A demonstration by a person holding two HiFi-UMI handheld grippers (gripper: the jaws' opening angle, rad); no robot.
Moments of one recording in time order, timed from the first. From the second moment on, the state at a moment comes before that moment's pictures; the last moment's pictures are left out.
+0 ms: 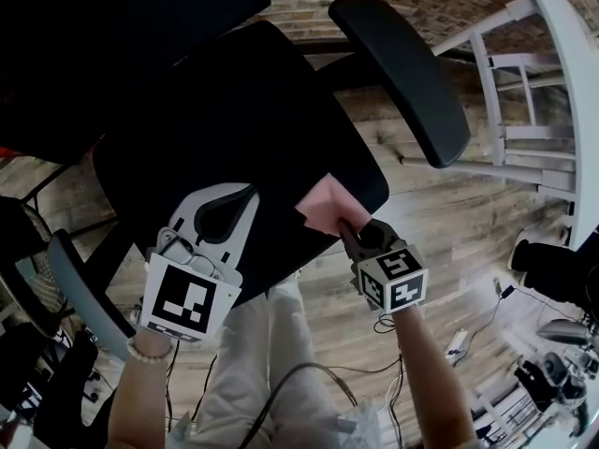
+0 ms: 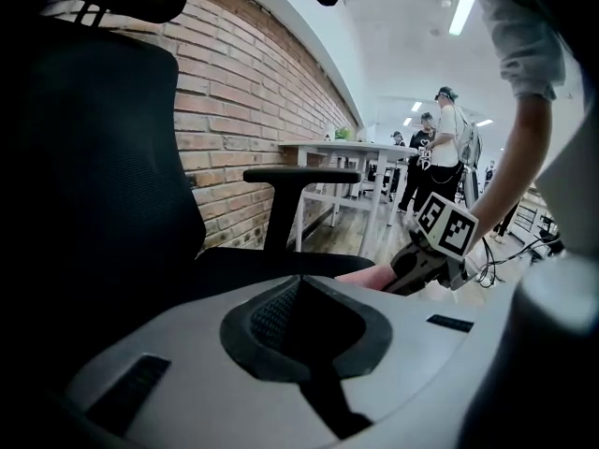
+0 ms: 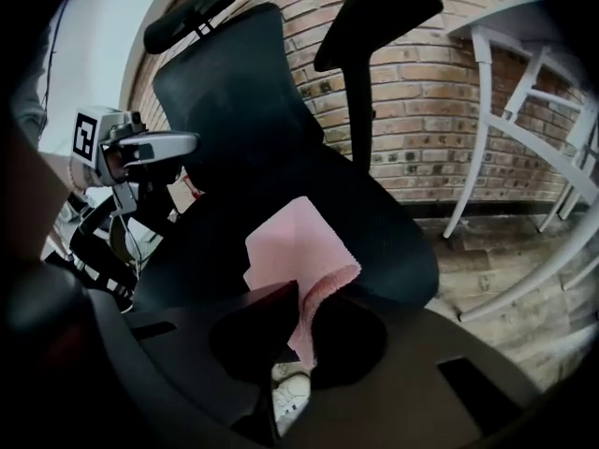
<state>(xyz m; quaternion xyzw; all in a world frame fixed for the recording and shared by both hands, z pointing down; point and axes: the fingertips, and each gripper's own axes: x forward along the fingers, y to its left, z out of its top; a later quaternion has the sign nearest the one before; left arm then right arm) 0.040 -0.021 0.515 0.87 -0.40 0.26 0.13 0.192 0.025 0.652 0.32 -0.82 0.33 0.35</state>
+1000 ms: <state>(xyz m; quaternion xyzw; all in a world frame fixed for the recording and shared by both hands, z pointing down) 0.019 -0.003 0.439 0.86 -0.41 0.27 0.14 0.198 0.022 0.576 0.38 -0.80 0.35 0.30</state>
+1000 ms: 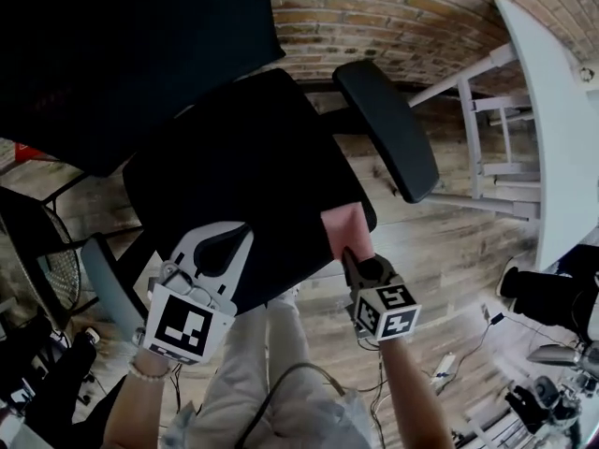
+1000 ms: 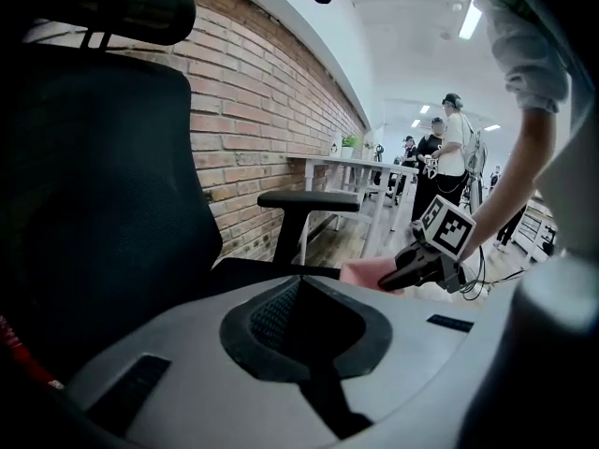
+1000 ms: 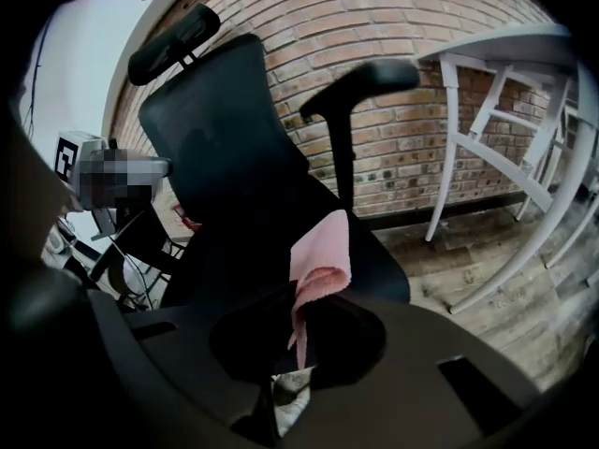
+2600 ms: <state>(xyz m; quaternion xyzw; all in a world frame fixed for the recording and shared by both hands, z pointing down) -0.035 0.013 0.039 0.84 -0.51 0.19 -0.04 0.104 -0.003 0.079 0.35 -0.93 0.03 0.12</state>
